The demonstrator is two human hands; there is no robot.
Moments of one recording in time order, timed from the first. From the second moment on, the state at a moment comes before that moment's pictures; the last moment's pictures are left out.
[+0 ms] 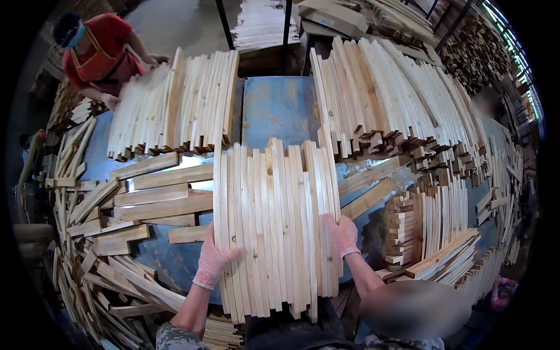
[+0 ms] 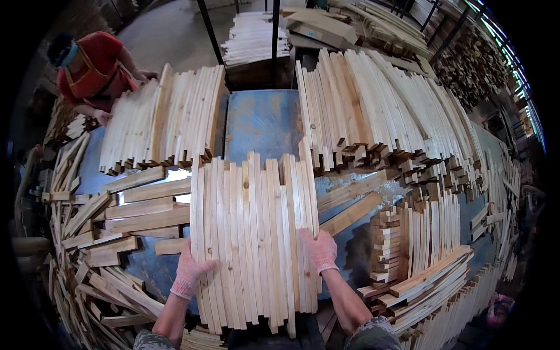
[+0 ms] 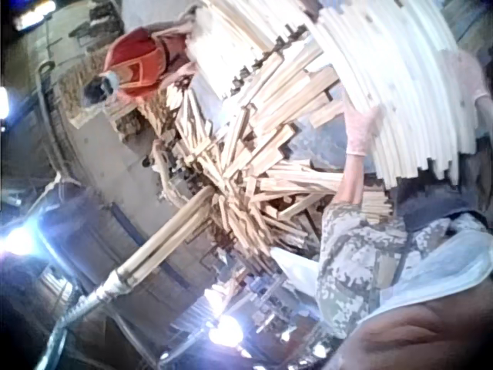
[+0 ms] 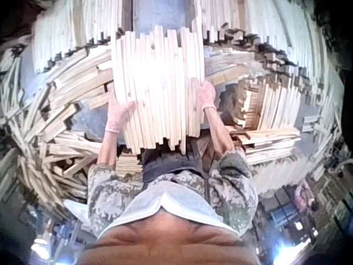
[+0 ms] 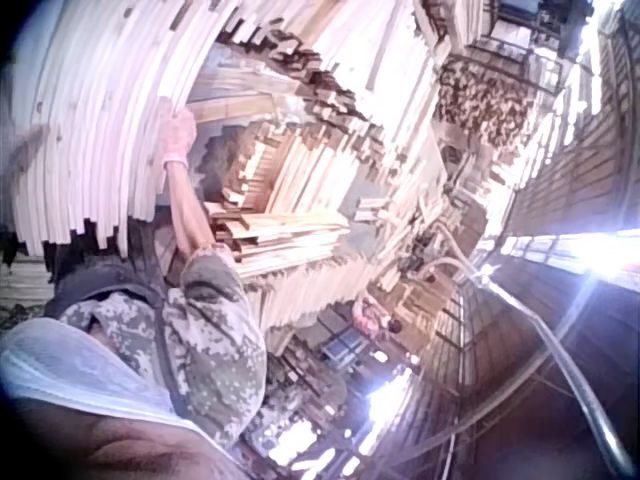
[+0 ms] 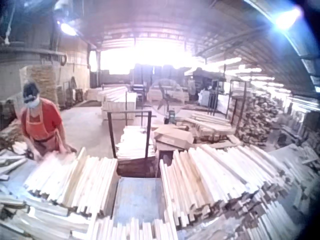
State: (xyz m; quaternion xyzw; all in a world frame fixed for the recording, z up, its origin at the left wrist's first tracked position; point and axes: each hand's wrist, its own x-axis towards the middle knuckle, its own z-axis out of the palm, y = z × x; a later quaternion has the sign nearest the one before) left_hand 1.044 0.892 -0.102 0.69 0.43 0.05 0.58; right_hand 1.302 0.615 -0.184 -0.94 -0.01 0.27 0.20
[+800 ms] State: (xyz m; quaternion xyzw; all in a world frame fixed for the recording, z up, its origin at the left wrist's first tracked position) left_hand 0.535 0.475 0.023 0.48 0.55 0.47 0.50; right_hand 0.920 0.540 -0.036 -0.78 -0.46 0.30 0.29
